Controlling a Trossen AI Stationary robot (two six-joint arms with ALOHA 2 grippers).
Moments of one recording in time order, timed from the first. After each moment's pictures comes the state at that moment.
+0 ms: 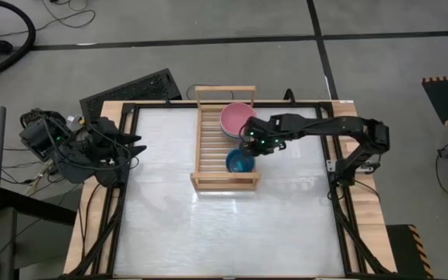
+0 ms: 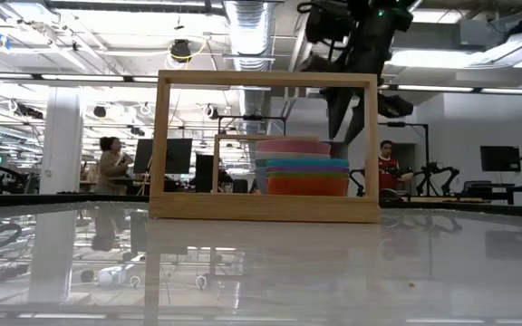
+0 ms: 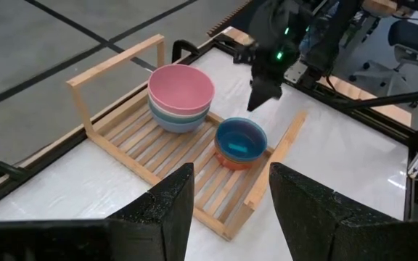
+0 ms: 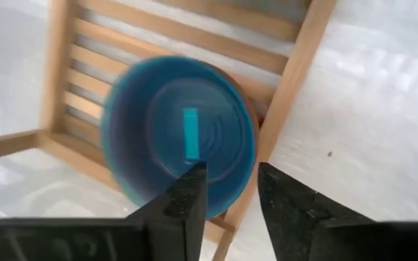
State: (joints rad) left arm -0.68 1.07 1.68 -1.51 -0.92 -1.04; right arm -0.23 1.61 1.27 -0.84 -0.05 1.05
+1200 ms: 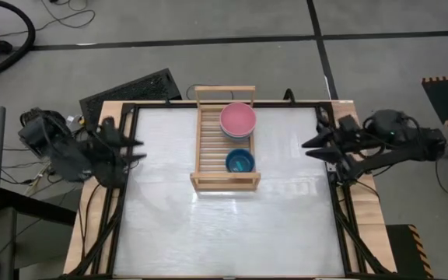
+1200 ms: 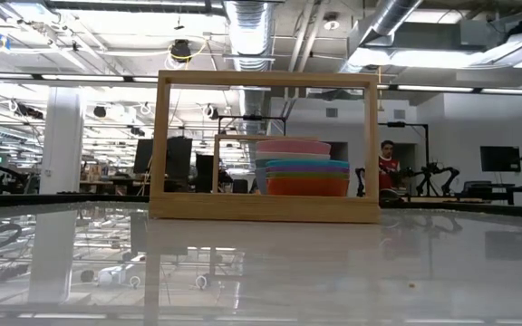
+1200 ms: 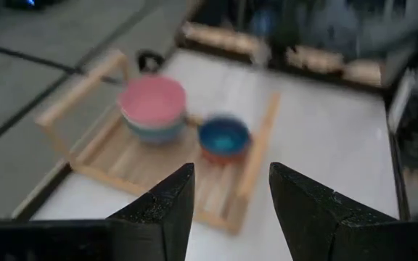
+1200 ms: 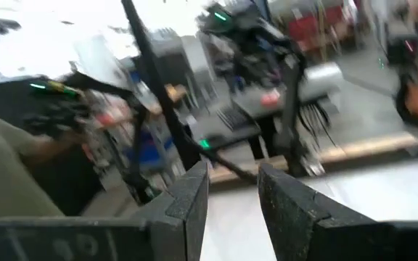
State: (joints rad) left arm -0.68 1.05 1.67 -1.41 -0.83 -0.72; right arm 0.14 0.62 0.99 -0.31 -0.05 0.32
